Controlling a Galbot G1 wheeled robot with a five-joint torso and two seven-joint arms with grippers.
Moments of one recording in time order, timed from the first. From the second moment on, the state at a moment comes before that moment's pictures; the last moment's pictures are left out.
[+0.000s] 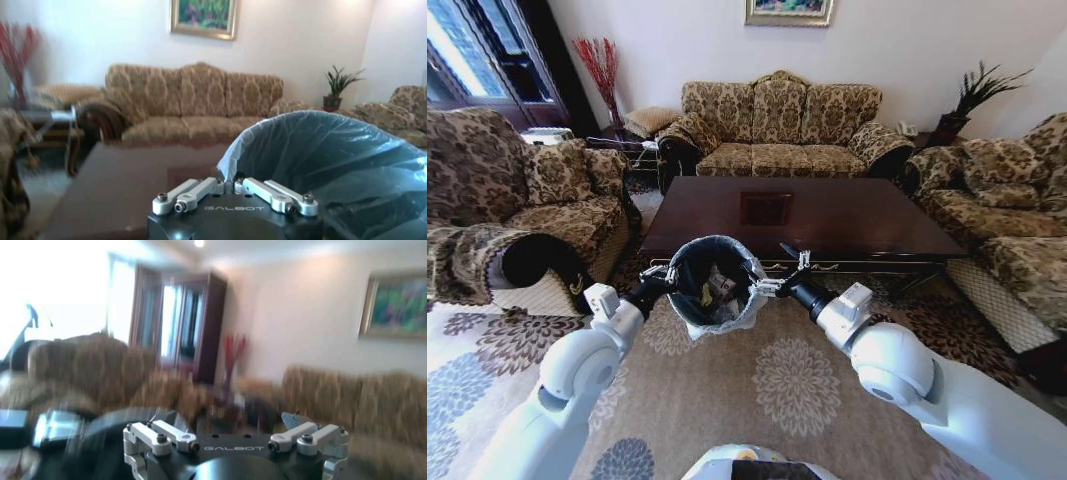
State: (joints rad) left arm 1.38 -1.06 -0.67 -2.41 -0.61 0.48 -0.05; right arm -0.69 0.61 -0.04 2.46 0.87 -0.28 0.36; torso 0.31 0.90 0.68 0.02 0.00
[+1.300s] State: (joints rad) left arm 1.33 -1.18 -0.65 -1.76 -0.58 0.32 -0.16; right arm -1.25 0.69 0.83 2.45 1.01 -0.25 0.47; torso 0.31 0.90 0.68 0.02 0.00
